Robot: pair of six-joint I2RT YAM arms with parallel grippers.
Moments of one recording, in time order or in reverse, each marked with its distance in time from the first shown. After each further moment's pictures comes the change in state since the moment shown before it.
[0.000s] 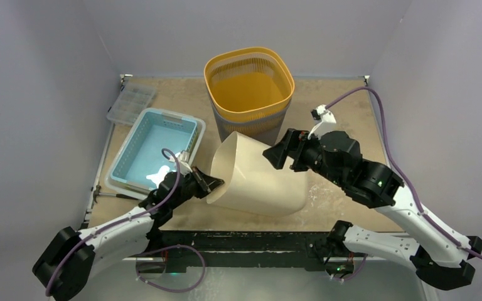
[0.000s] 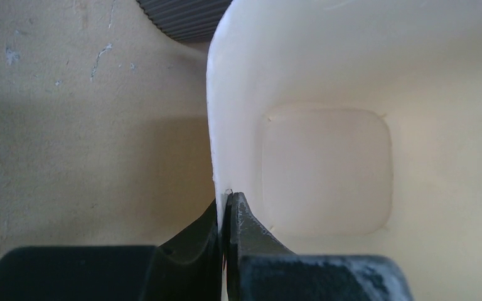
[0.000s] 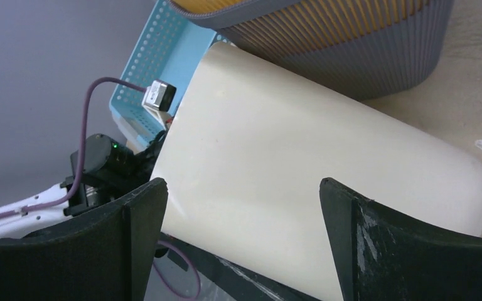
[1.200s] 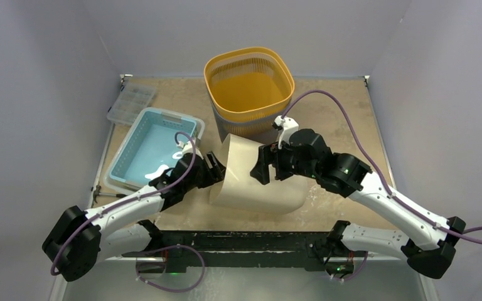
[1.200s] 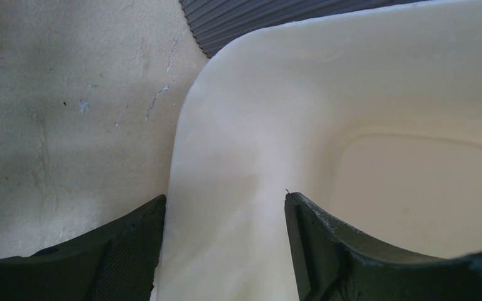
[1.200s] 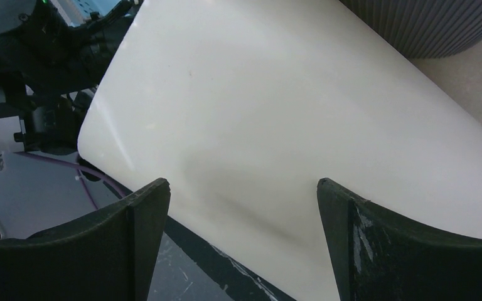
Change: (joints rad) left arm -0.047 0.218 0.266 -0.274 -0.180 0.112; right arm 0.000 0.151 -0.071 0.021 -0.238 -0.248
